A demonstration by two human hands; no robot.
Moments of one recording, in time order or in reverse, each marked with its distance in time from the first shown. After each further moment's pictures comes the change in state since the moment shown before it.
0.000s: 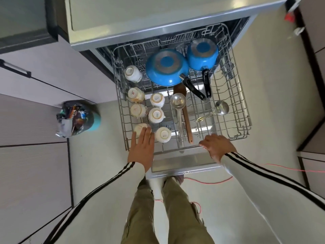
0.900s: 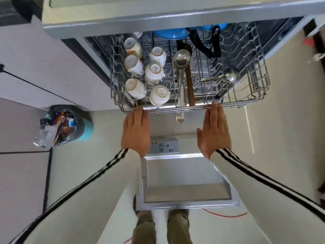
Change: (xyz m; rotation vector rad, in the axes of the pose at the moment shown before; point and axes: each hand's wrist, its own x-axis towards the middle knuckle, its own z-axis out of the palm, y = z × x) left_hand 0.151 -0.045 0.004 -0.262 0.524 -0.195; right_hand 0.173 0.015 -0.007 0.080 0.569 0.339
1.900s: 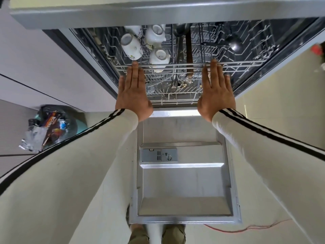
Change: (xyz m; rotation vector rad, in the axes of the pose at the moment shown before) left_hand 0.134 -0.025 0.012 0.058 -0.204 -0.103; right_hand 0.151 -0.004 -0.030 -0.086 0.102 -0.100
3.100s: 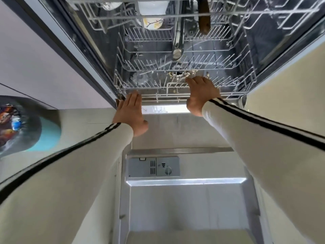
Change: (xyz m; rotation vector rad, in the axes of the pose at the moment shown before) left_hand 0.024 -0.021 0.238 -0.061 -0.243 0.000; right_hand 0.049 -0.032 0.187 0.152 -0.249 -0.032
